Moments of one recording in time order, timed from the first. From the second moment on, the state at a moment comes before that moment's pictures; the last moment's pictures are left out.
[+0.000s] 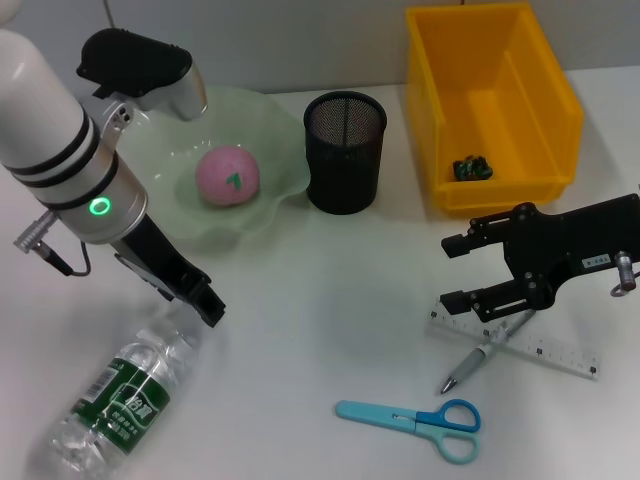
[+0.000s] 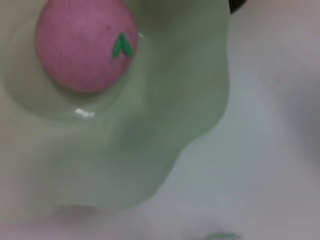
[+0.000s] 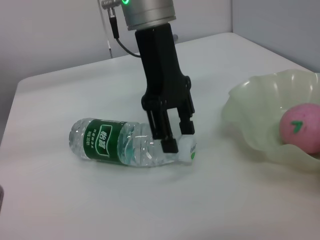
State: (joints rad) left arm -0.96 -2.07 1.31 0.85 2.67 1.53 -2.68; right arm 0.62 2.00 -0.67 -0.76 -2.27 -1.72 1.36
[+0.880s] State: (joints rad) left arm -0.93 -2.07 1.18 1.06 2.61 1.58 -2.65; right arm 0.62 1.99 -0.67 -0.76 -2.27 -1.72 1.36
